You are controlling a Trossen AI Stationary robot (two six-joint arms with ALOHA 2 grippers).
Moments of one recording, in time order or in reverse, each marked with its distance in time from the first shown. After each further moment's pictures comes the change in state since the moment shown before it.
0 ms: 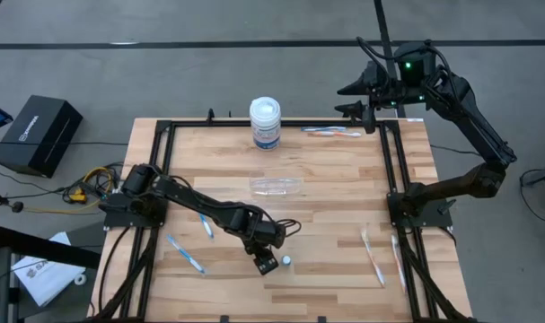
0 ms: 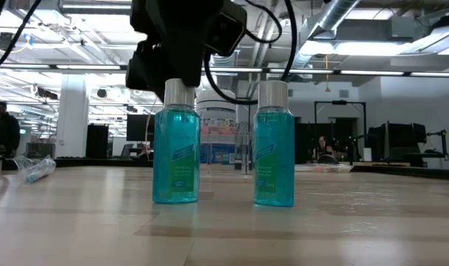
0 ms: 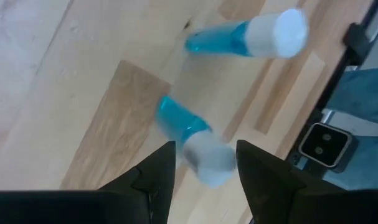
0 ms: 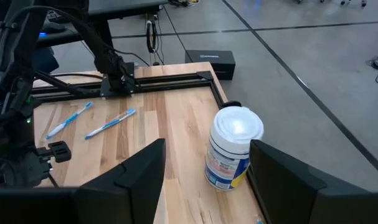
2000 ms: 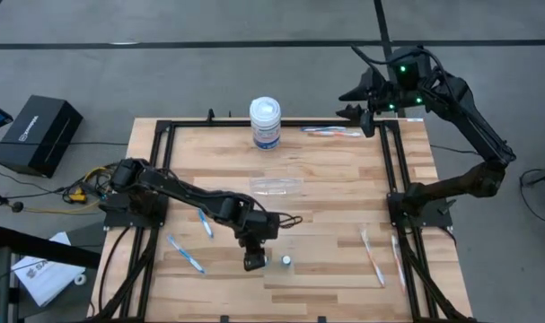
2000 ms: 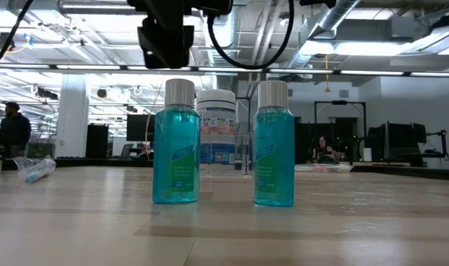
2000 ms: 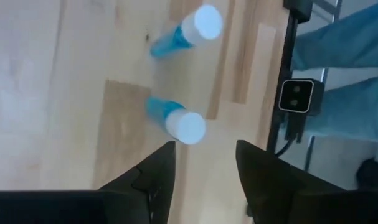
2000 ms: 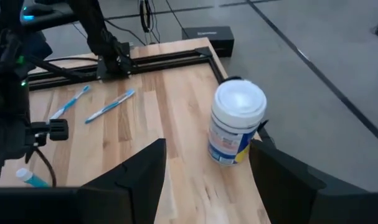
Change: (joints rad) left arm 0.027 -0.114 -0.018 -0.034 0.065 0.299; right arm 0.019 0.003 0.000 -0.081 0.054 0.026
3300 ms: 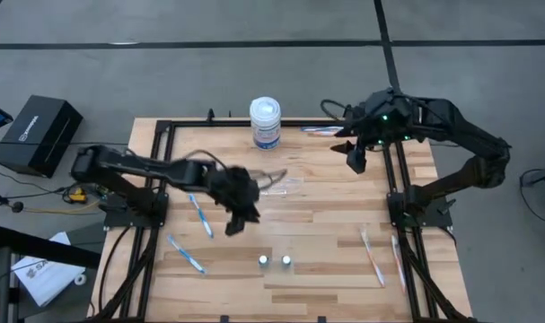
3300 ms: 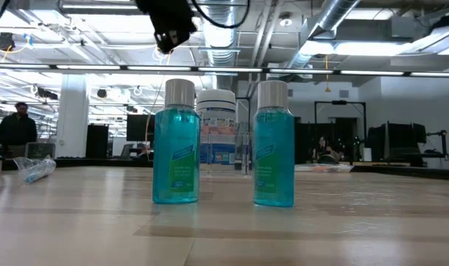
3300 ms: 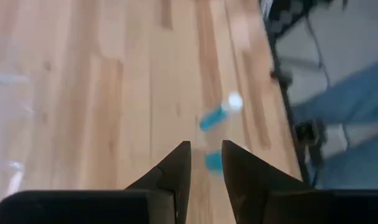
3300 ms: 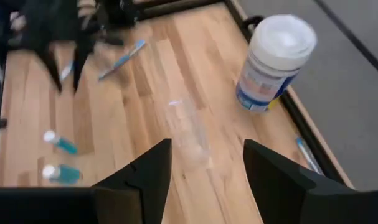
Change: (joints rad) left arm 0.171 -0.374 -0.289 0.236 -0.065 0.353; right arm 0.456 0.015 -0.001 -0.163 0.435 0.325
